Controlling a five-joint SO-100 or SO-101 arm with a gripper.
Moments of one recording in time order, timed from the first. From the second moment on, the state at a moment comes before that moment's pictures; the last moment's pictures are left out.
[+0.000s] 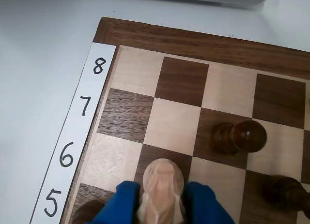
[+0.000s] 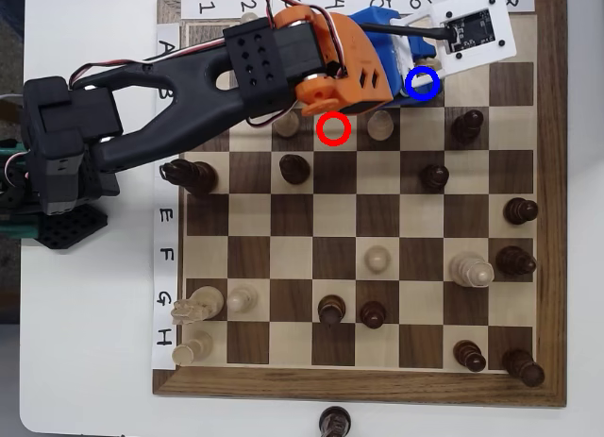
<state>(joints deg) -19.2 60.6 65.7 48.1 100.5</state>
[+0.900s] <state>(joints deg) -20.1 64.9 64.9 48.9 100.5</state>
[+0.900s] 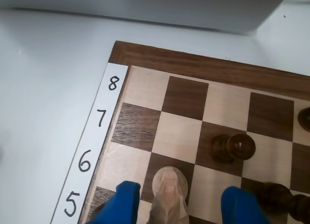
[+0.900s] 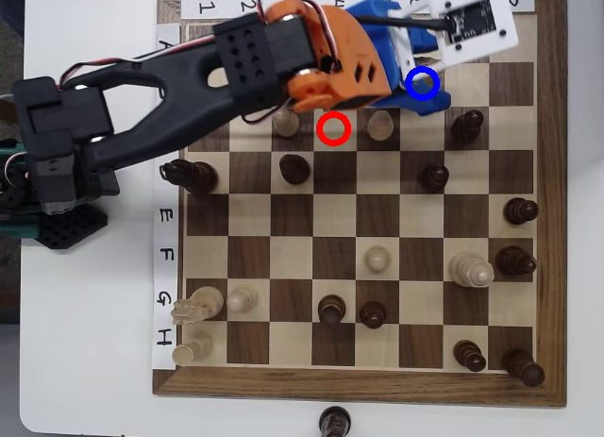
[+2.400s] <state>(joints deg) 12.6 118.5 87.4 56.2 41.4</state>
